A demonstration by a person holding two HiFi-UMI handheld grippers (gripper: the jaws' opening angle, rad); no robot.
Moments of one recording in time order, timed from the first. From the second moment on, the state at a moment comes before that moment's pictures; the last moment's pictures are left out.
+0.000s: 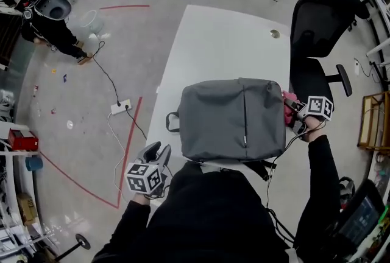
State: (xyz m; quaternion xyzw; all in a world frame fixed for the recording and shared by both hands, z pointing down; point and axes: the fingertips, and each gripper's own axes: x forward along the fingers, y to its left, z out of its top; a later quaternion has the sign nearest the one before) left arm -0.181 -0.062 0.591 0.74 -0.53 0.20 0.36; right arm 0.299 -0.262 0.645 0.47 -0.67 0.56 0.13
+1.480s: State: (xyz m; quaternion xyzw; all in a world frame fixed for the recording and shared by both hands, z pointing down) left arm 0.015 -0.076 0.554 0.82 -0.45 0.26 0.25; right arm 0.323 -0.270 0.636 0.41 -0.69 0.59 0.02
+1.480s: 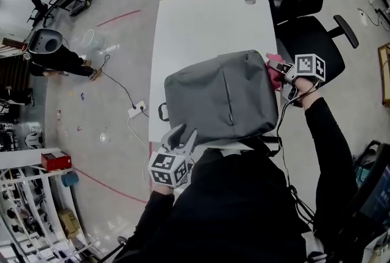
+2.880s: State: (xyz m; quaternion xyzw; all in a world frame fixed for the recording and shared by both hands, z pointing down) left arm -0.085 -0.129 0.580 0.91 -0.28 0.22 0.21; right arm 0.105 0.011 0.690 0.52 -0.66 0.52 0.15
